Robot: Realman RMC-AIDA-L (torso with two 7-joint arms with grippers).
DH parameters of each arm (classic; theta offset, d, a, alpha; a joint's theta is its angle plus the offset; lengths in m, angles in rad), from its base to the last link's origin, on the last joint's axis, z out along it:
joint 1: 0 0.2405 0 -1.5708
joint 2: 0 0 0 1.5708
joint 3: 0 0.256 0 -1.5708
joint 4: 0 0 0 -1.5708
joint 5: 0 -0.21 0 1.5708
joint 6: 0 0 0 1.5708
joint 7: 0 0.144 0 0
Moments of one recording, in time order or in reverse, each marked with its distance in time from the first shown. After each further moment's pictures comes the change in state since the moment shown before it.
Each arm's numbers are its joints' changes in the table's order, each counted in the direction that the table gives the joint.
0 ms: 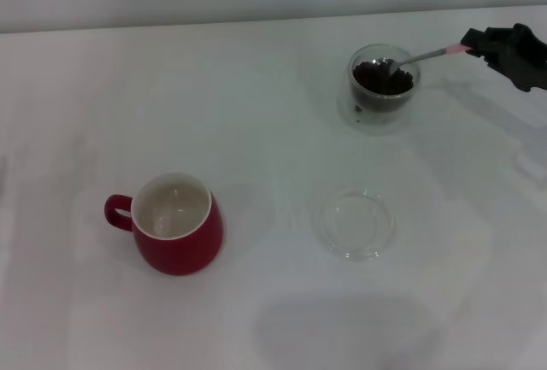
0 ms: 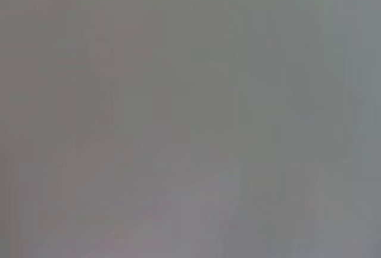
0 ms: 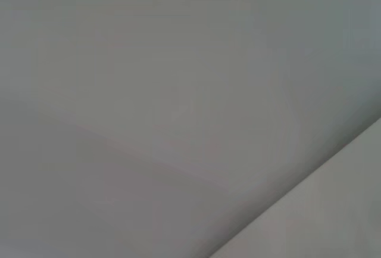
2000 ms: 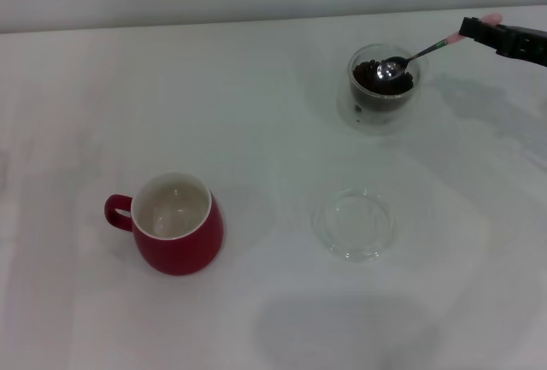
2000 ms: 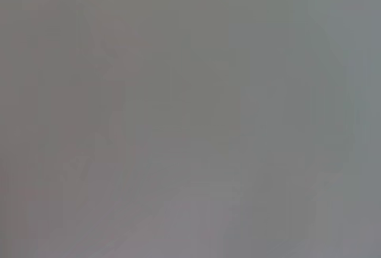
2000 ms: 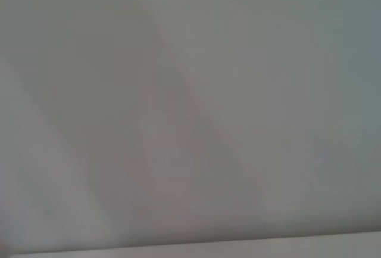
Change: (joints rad) left arm -0.016 0.001 -0.007 0.000 0.005 0.001 0.002; right arm 0.014 -0.028 0.029 -0.034 0.056 -0.095 -0.506
